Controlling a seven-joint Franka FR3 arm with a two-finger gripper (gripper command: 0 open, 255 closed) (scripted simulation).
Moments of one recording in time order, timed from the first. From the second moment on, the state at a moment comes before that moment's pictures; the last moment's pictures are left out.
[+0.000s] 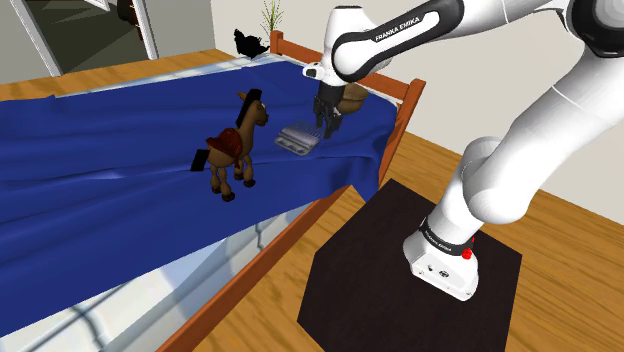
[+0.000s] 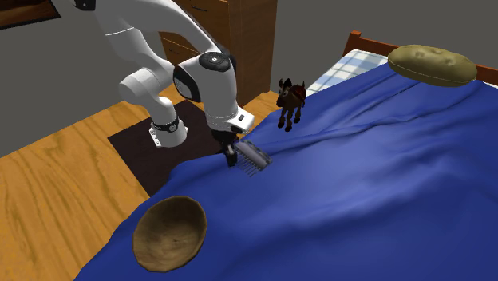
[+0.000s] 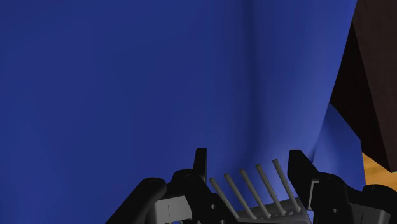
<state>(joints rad) 0.29 -0.22 -0.26 -2.43 -0.06 2.22 -1.09</state>
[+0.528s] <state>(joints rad) 0.28 -0.27 -0.25 -2.37 -0.07 2.11 -1.09</state>
